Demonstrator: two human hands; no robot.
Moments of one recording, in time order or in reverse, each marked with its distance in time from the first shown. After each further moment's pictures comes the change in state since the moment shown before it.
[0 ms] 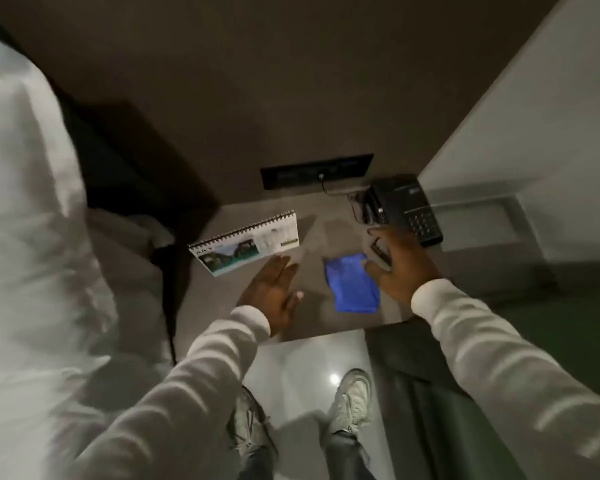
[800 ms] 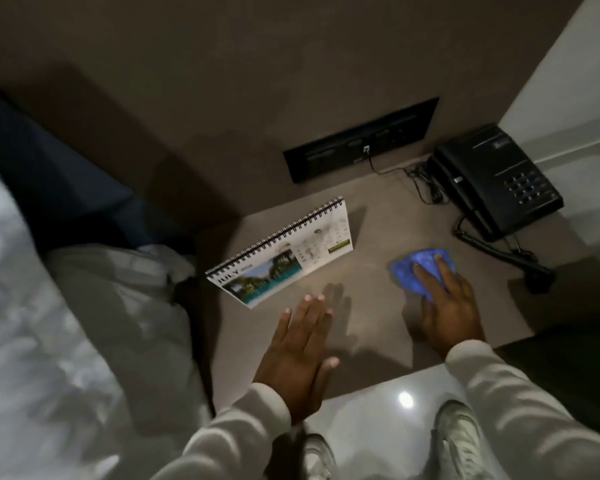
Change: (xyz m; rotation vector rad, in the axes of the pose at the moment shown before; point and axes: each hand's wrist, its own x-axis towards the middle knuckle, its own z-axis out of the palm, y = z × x) left_hand -0.008 -0.111 0.082 0.230 0.034 0.249; right_hand 0.023 0.058 0.214 -0.021 0.390 0.158
